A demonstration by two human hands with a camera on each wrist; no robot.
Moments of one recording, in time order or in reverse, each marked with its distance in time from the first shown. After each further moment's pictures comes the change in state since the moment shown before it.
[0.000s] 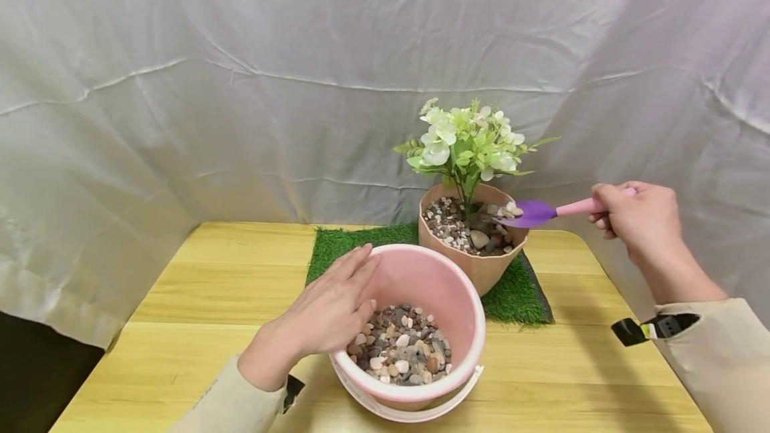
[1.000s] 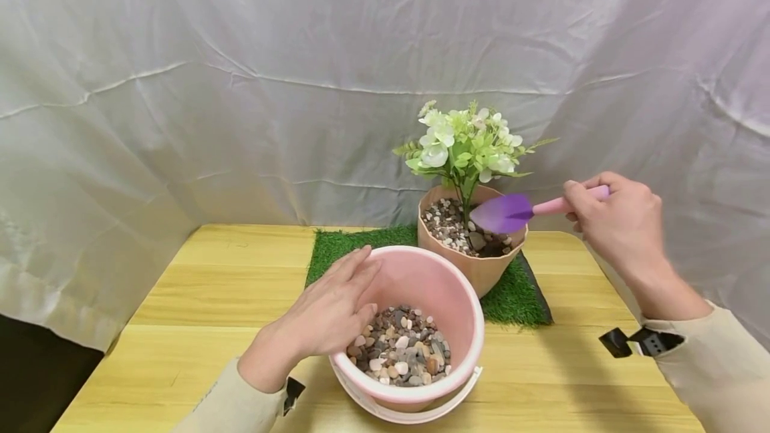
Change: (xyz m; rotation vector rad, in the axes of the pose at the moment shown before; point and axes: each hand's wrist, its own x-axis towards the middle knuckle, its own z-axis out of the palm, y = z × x) left_hand -0.001 0.002 0.000 -0.022 -0.001 -0.011; right_hand -0.046 -0.038 0.023 -0.351 0.078 -0.267
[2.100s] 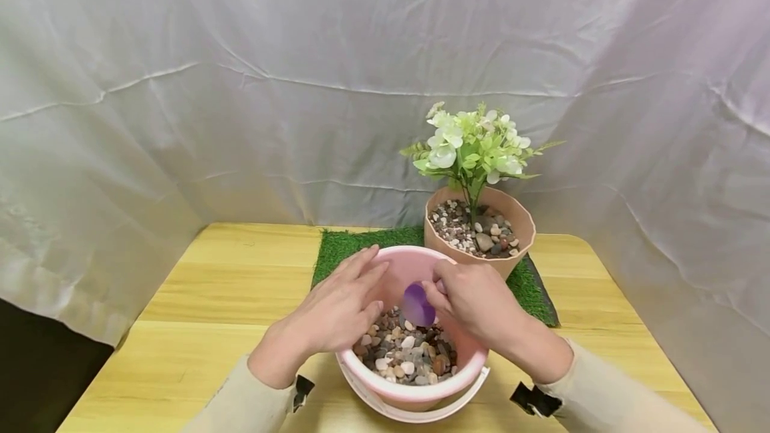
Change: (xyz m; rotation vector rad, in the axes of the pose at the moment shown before) left_hand 0.001 -0.002 0.001 -0.021 0.002 -0.013; right_hand -0.096 -0.067 0.125 -0.142 -0.206 -0.813
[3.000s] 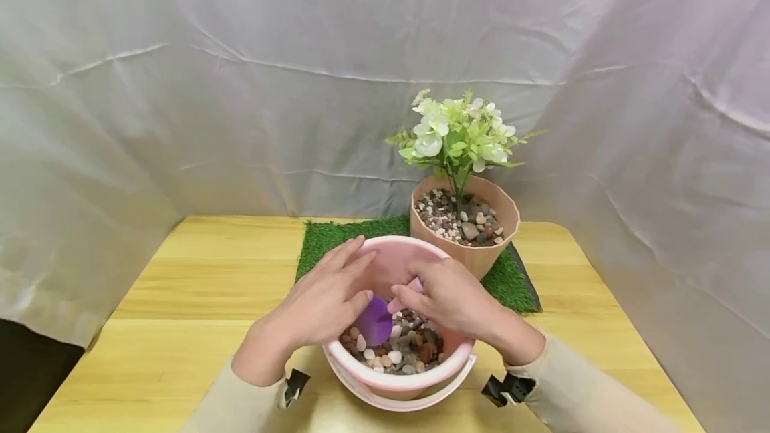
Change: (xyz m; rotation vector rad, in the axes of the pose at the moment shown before) left_hand 0.002 -0.003 0.002 -0.084 0.037 0.013; right_hand 0.004 -0.007 0.008 0.349 -0.237 0.113
